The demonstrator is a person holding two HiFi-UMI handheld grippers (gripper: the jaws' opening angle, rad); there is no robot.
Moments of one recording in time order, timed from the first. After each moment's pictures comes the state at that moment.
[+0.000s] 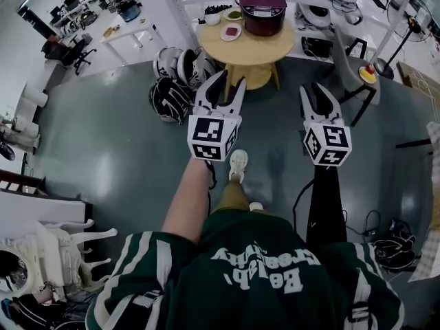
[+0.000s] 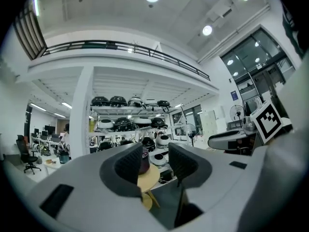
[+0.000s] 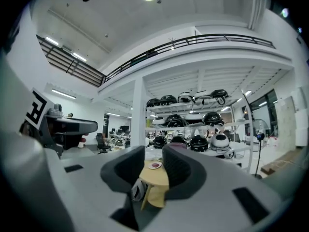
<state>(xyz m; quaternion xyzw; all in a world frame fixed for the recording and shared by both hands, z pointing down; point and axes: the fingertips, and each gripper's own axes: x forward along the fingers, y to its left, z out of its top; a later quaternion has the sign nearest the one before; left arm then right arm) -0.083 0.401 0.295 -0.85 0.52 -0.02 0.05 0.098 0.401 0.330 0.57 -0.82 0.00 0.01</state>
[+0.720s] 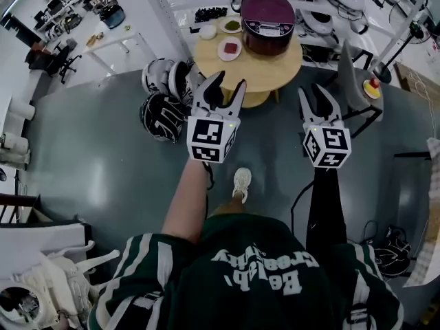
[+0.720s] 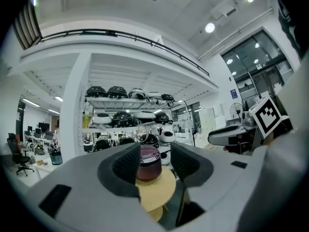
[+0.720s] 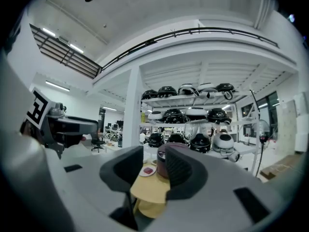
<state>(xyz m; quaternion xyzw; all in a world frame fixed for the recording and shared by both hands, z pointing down) -0.132 0.183 0.313 -0.87 0.50 -0.03 0.04 0.049 0.194 0.340 0.58 -0.81 0.00 0.04</state>
